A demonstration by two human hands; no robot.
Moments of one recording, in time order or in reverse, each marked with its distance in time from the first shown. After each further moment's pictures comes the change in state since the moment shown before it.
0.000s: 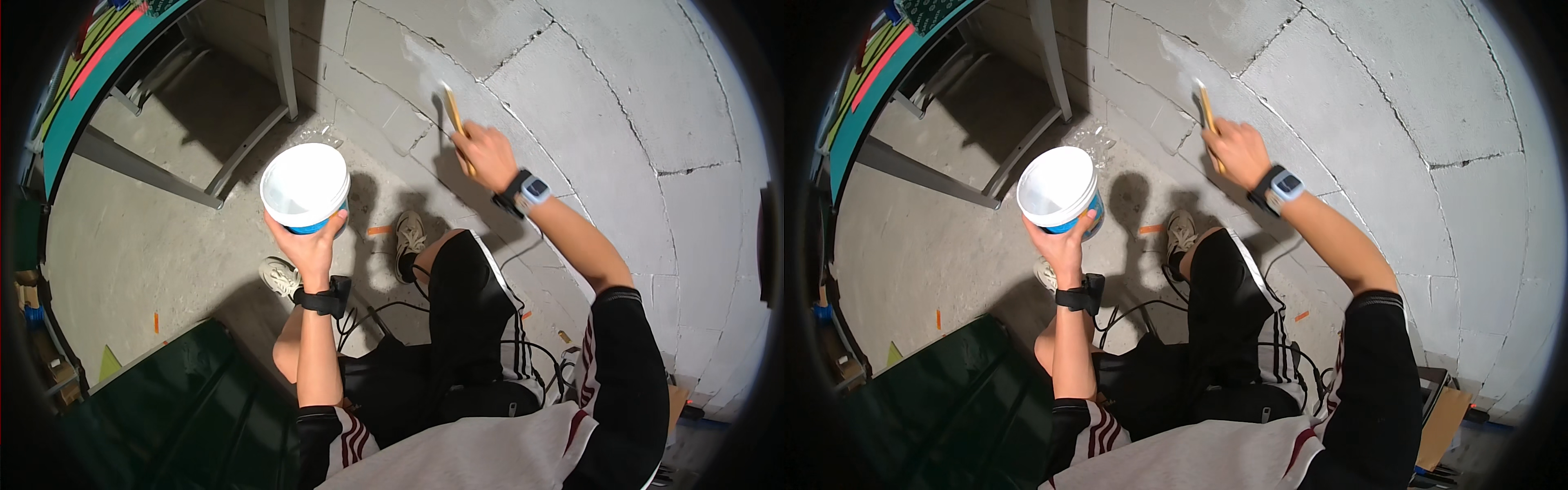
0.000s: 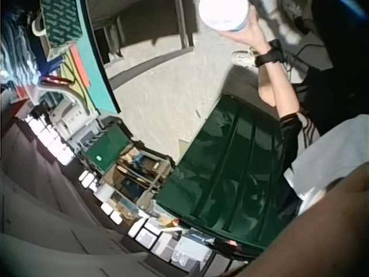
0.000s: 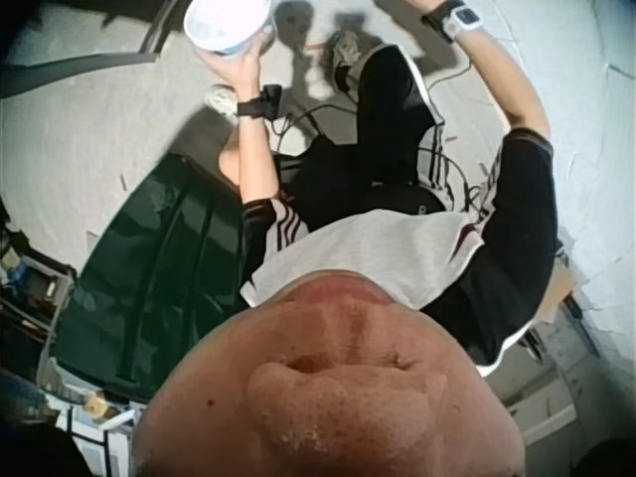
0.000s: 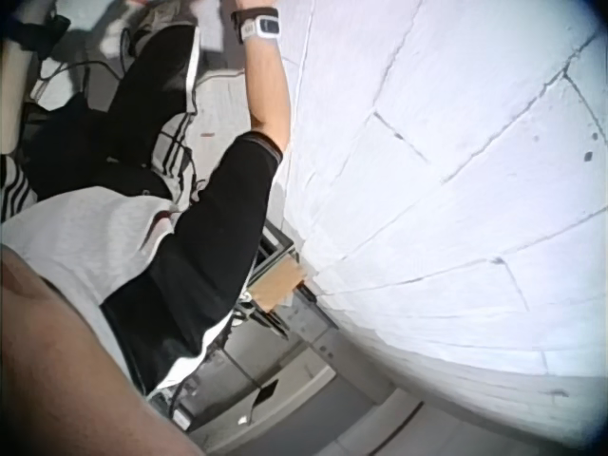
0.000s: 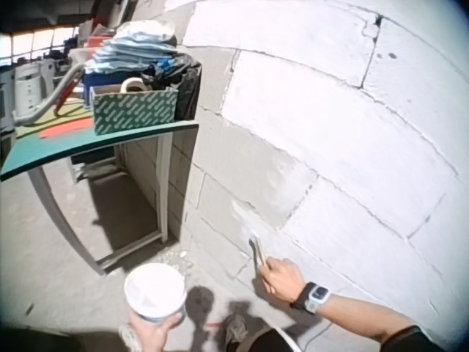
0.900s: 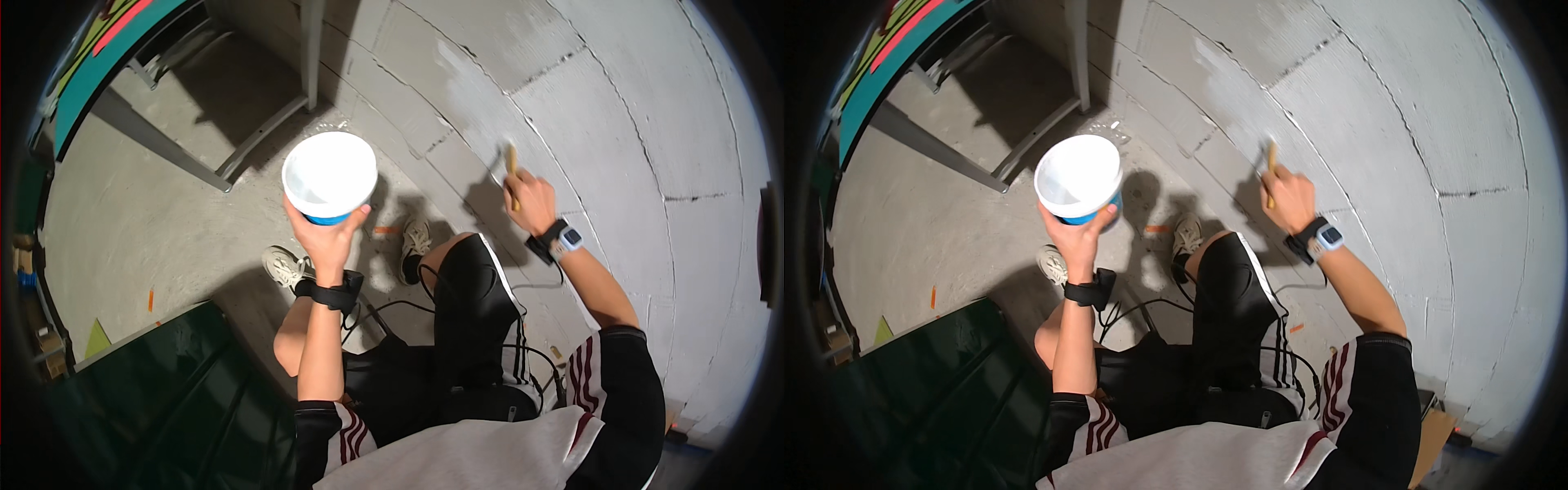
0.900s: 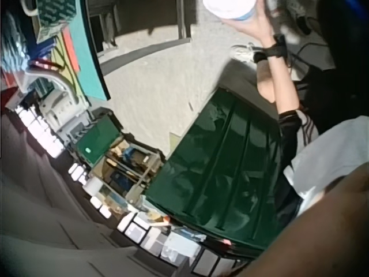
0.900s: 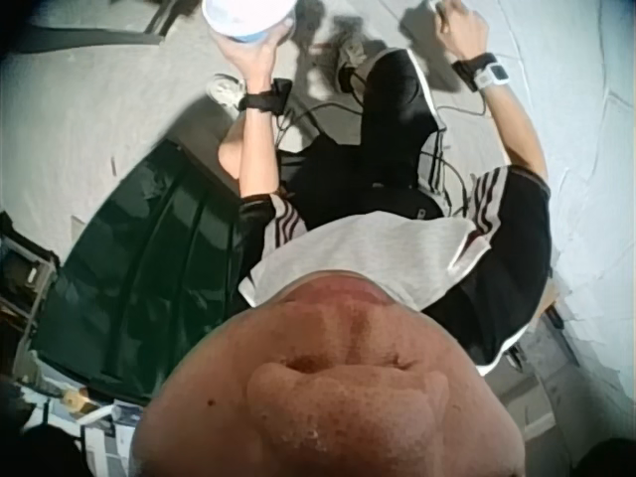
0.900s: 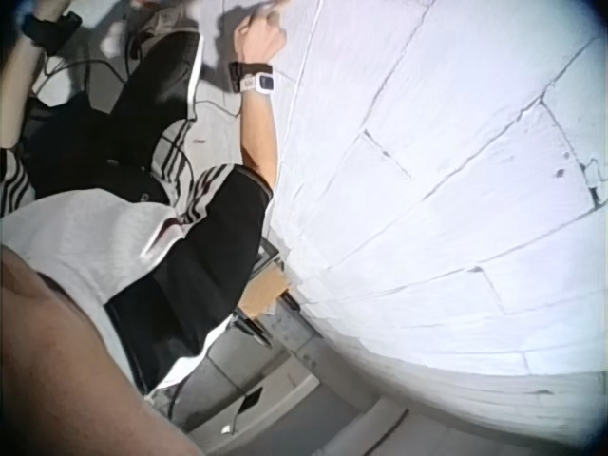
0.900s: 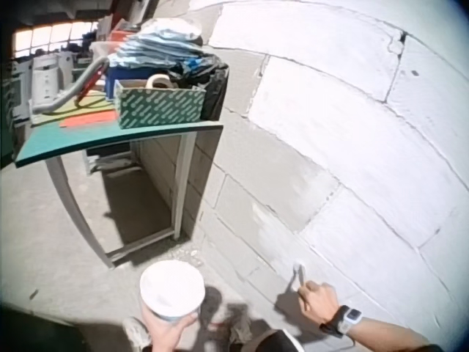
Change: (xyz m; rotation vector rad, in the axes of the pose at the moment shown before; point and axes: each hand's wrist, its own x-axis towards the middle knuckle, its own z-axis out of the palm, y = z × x) left_hand -0.003 0.005 -0.002 0.013 -0.030 0.002; right_hand -0.073 0.000 -0.008 -0.004 -0.065 0.237
